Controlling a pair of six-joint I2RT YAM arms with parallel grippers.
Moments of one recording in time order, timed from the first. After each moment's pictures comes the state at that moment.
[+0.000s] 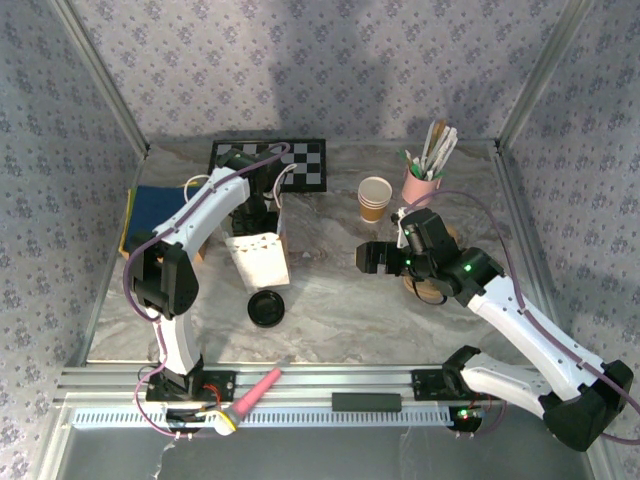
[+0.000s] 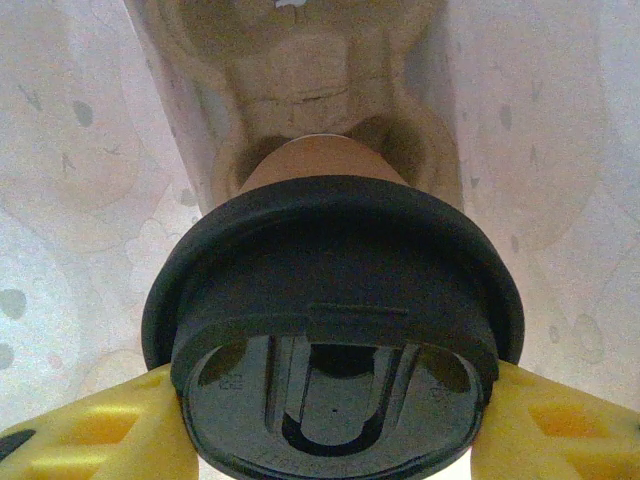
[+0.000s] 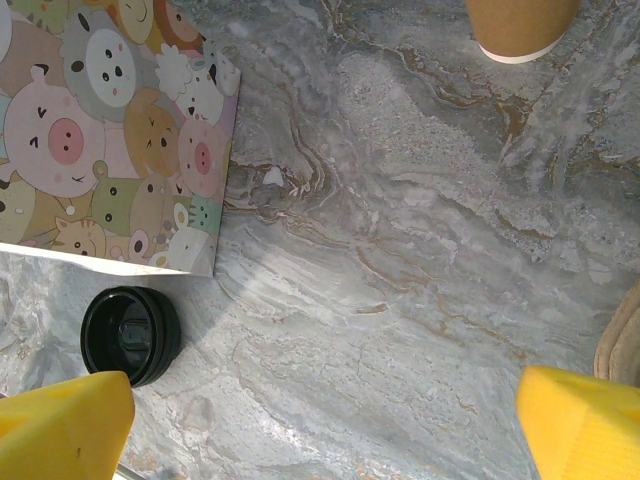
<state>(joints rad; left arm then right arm) -0.51 1.86 1.76 -1.52 0.04 -0.47 0.64 0.99 0.98 -0.76 -0.05 0.55</state>
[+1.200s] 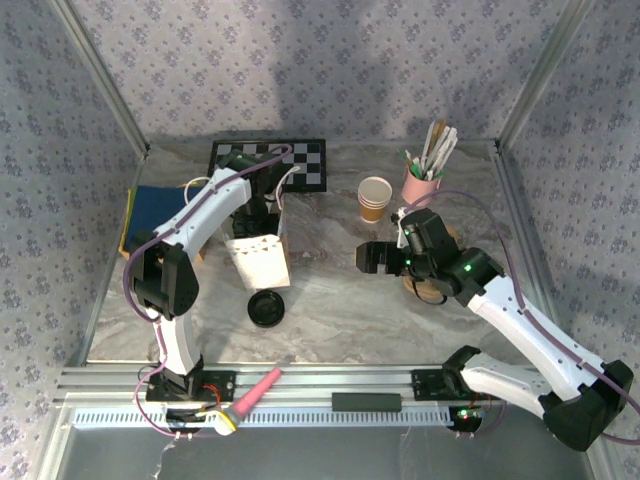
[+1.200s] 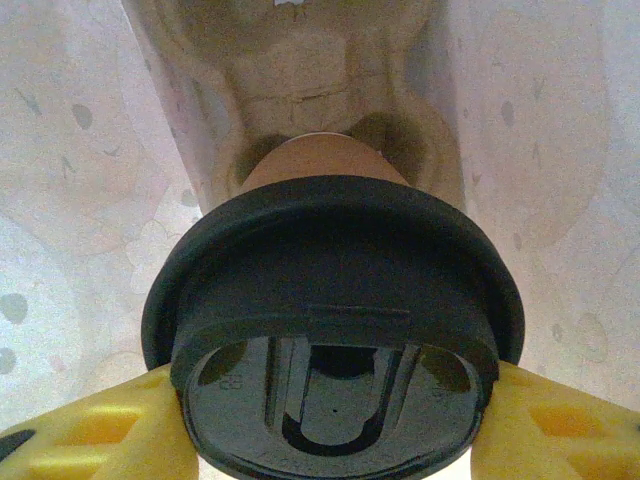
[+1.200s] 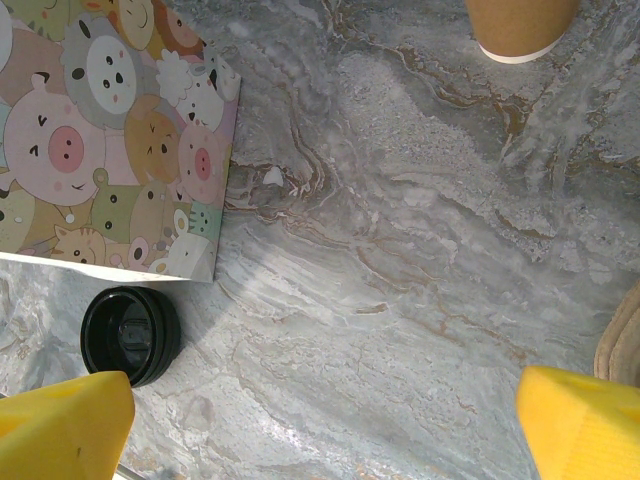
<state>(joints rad) -0.52 1.86 1.76 -1.53 0.04 -0.47 0.64 0.99 0.98 -0.76 -0.05 0.55</state>
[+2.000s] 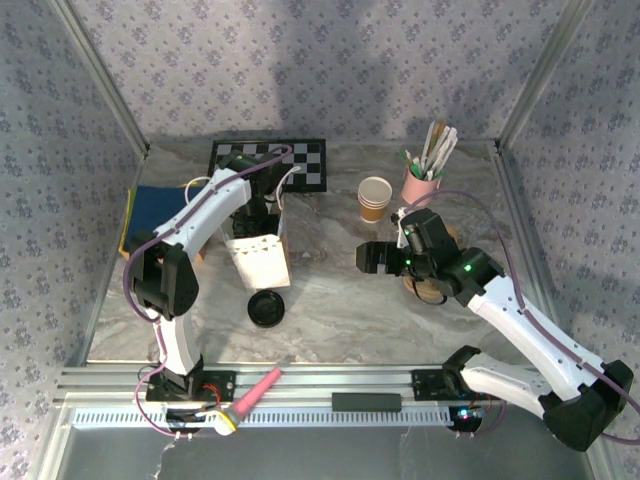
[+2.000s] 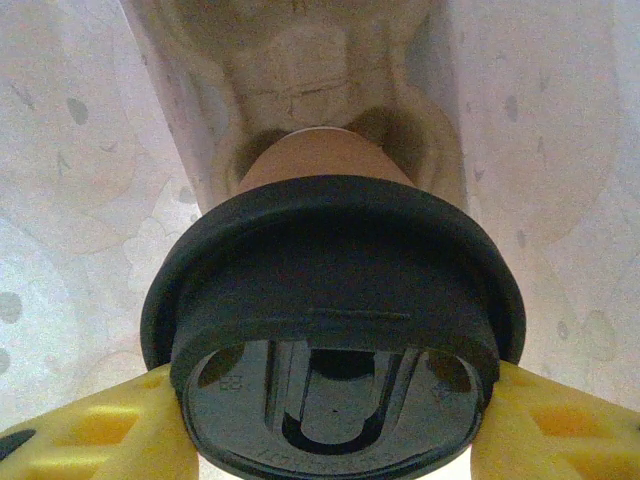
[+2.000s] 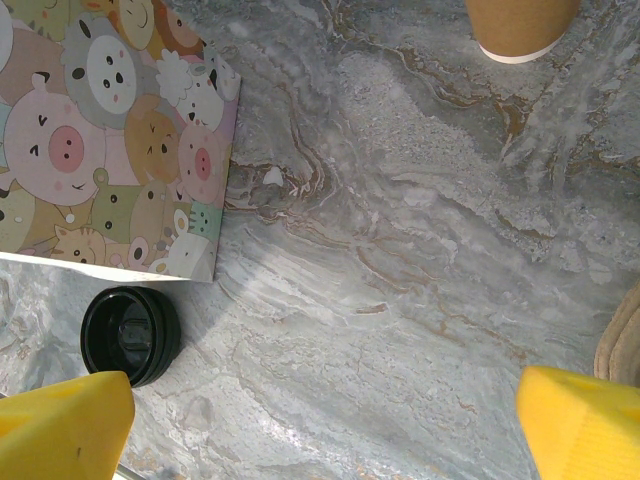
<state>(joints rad) -0.52 1.86 1.74 -1.53 0.04 -0.47 0.64 0.99 0.98 -0.77 -0.05 0.55</state>
